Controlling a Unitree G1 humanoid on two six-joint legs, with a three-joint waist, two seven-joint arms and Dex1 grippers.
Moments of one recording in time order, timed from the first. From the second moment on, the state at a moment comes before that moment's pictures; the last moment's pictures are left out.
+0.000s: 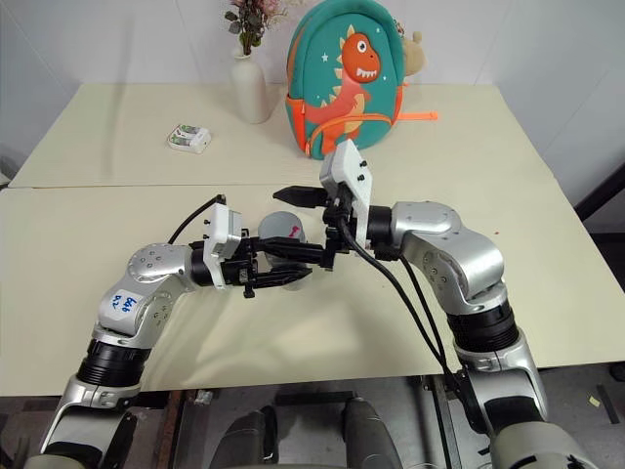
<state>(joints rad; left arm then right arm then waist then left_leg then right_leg) -0.50 0.47 -0.08 -0.10 -0.43 0.34 -1.02 -0.78 -0.41 0.15 -0.20 0.59 0.69 0.91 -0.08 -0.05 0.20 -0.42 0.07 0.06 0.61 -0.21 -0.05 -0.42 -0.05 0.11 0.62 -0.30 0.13</state>
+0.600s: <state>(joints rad) -0.51 0.47 -0.07 -0.07 -0.43 0.34 -1.02 -0.78 -0.57 0.06 -0.08 0.57 0.66 0.97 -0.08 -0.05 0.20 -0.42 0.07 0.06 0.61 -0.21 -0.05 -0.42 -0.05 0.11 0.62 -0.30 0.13</state>
